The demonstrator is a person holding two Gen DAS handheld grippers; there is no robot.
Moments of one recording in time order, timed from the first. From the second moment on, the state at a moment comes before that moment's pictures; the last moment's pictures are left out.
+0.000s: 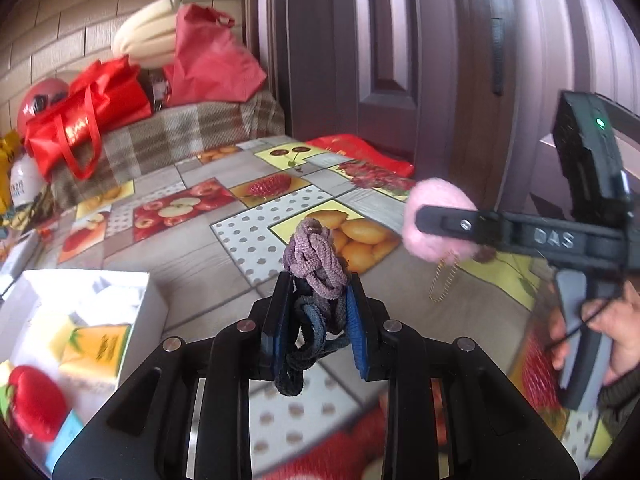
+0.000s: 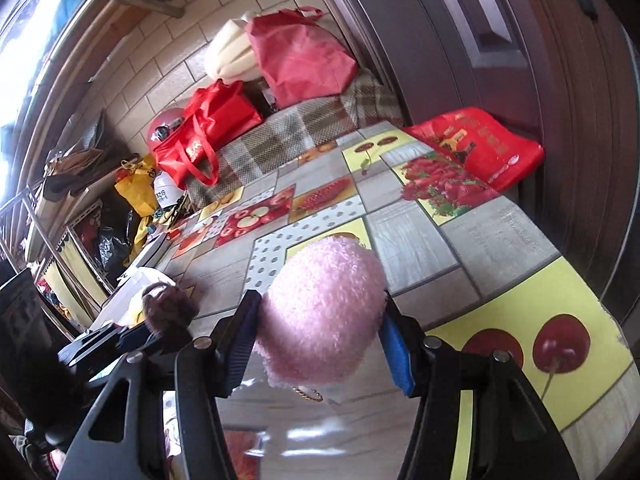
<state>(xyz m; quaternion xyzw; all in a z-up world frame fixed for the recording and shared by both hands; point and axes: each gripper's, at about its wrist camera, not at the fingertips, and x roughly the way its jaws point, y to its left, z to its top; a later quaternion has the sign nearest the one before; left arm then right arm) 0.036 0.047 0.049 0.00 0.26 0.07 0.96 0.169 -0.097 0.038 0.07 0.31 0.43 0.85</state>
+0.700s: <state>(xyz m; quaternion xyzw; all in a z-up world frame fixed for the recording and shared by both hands) -0.090 0.057 0.059 -0.01 0.19 0.07 0.98 0.061 -0.066 0.050 0.02 0.24 0.46 0.85</state>
